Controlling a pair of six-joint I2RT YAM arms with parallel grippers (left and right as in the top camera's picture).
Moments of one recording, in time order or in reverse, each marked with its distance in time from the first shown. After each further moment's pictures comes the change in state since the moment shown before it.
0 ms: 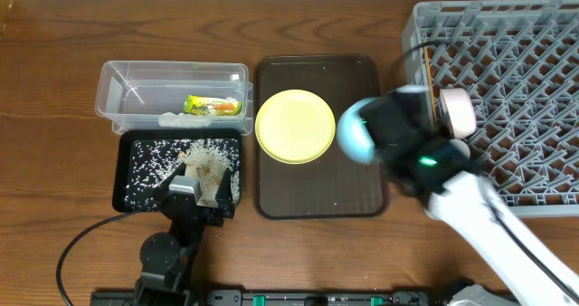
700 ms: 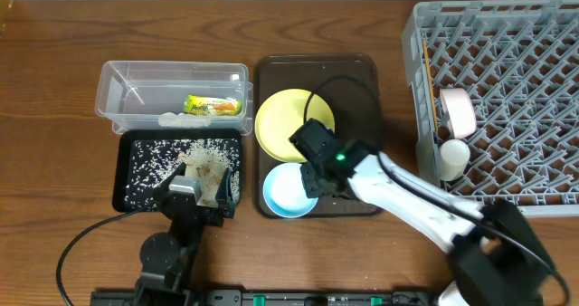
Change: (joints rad) left arm 0.000 0.000 0.000 0.000 0.000 0.000; right arm 0.240 0.441 0.008 0.097 -0.601 -0.001
